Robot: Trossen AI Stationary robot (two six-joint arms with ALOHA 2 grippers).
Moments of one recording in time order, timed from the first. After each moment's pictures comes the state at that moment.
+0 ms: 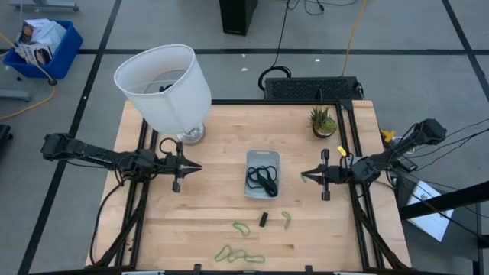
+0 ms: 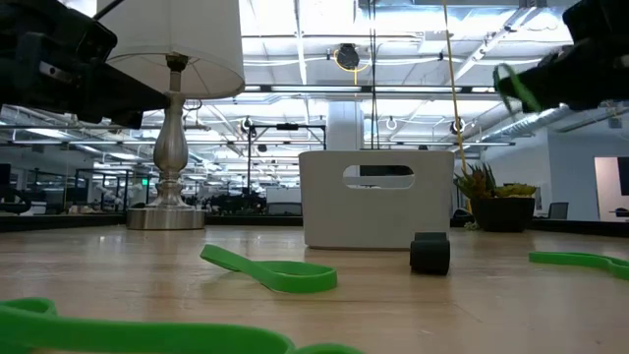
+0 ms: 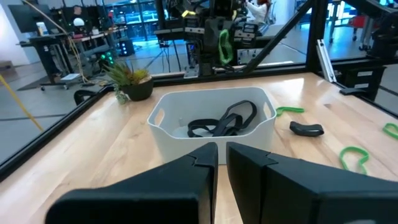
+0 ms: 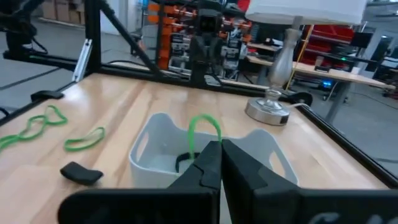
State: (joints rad) left arm -0.12 0.57 0.01 0.47 -0.11 0.09; right arm 0.49 0.51 0.02 0.43 0.54 -0.11
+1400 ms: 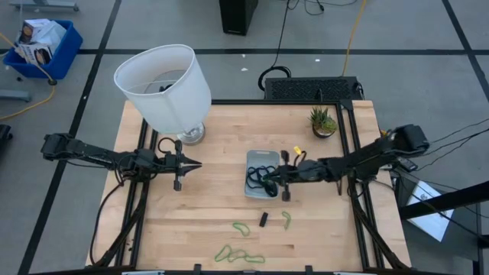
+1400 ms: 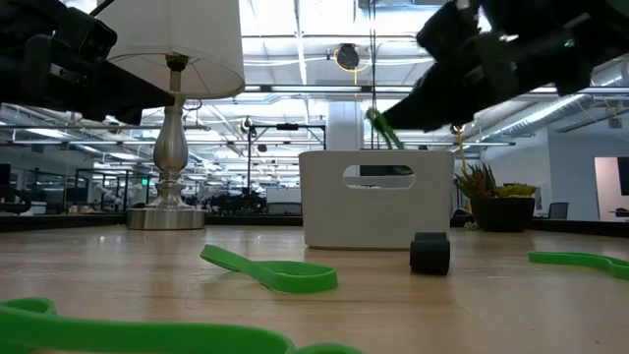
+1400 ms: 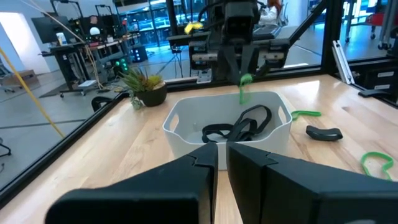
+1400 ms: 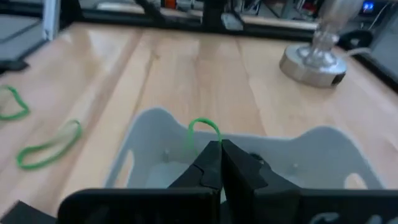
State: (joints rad) left arm -0.12 0.57 0.01 0.50 -0.16 0.12; right arm 0.18 1.45 0.48 0.60 0.21 0.00
